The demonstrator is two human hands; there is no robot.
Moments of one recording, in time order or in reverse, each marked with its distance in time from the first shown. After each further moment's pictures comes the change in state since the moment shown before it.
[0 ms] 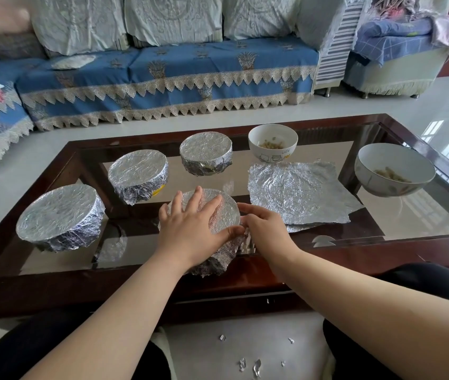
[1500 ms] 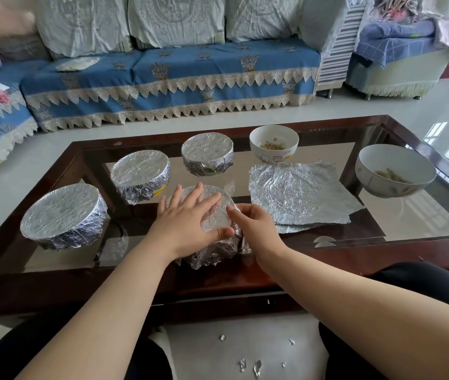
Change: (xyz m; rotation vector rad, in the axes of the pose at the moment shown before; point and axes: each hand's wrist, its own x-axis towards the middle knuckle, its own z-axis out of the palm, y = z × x) left_hand 0.010 -0.020 -0.012 -0.015 -0.118 0.105; right_hand 0.028 0.023 0.013 0.082 0.031 -0.135
